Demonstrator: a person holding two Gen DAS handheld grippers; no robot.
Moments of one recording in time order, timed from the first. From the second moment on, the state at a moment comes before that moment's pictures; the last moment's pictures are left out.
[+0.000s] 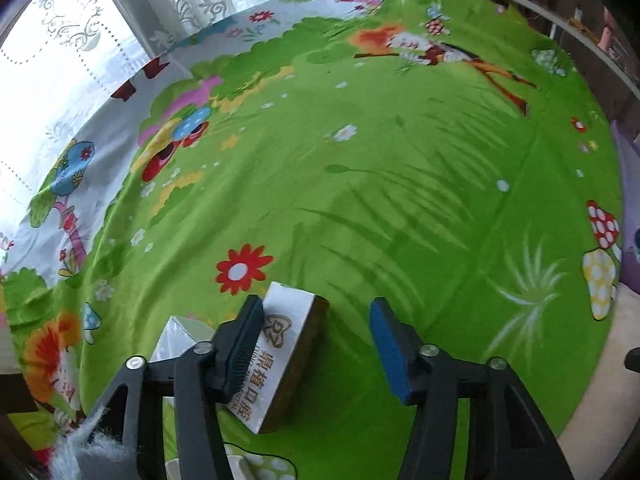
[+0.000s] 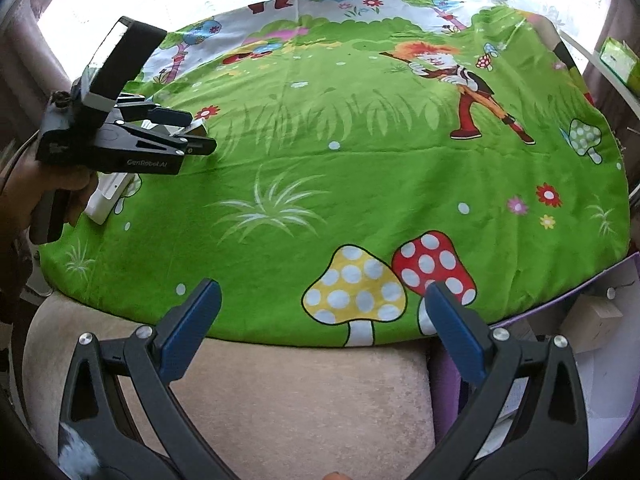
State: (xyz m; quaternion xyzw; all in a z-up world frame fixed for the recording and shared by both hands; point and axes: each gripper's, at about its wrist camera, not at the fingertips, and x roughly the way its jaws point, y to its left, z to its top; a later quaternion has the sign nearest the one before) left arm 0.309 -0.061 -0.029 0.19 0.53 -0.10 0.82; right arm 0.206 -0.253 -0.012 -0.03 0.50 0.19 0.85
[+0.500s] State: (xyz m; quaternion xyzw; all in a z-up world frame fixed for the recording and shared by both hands) left arm 0.308 -0.058 -0.030 0.23 0.54 -0.10 0.81; right arm 0.203 -0.271 -0.003 0.01 0.49 0.17 0.86
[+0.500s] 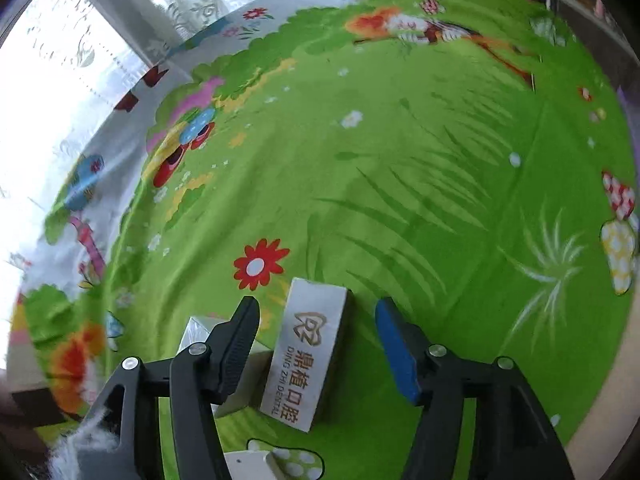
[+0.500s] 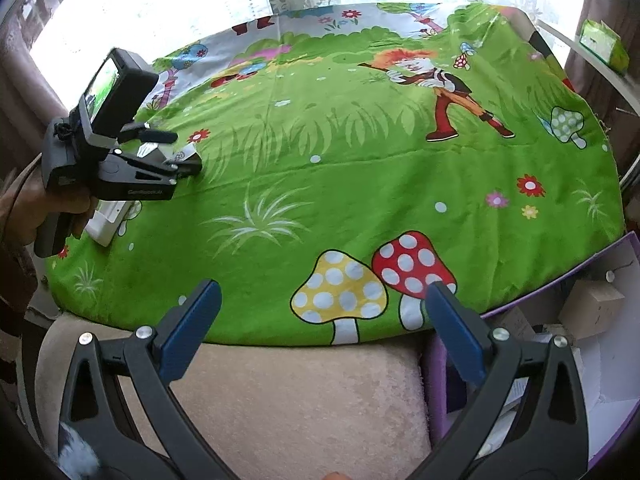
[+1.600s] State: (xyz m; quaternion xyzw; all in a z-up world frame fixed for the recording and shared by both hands) left arm 0.195 -0.202 -0.009 -0.26 0.55 -0.27 0.74; right arm 0.209 -0.367 0.060 0.09 0.42 0.10 0.90
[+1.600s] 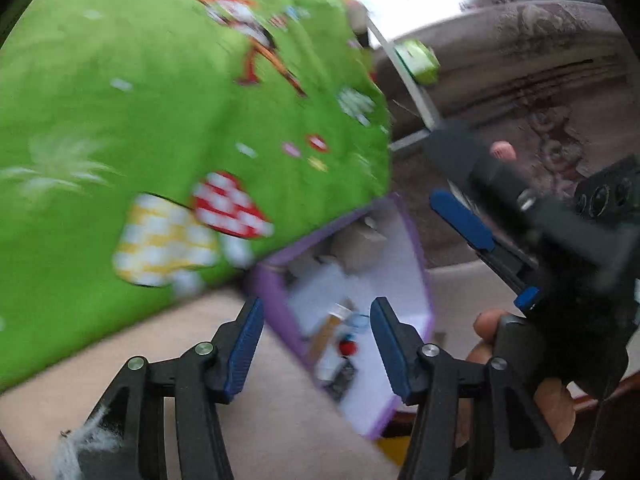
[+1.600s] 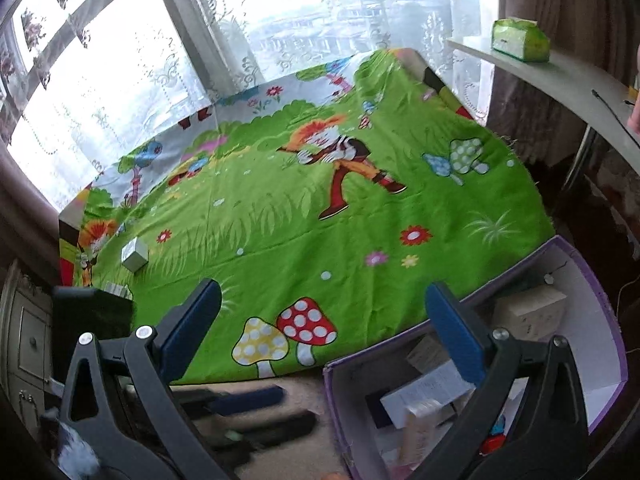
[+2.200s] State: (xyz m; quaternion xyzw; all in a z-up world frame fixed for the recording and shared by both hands) left arm 0.177 0.040 0.011 -0.04 0.48 0.08 0.87; right arm 0.250 -0.203 0.047 -0.01 0.45 0.23 0.86
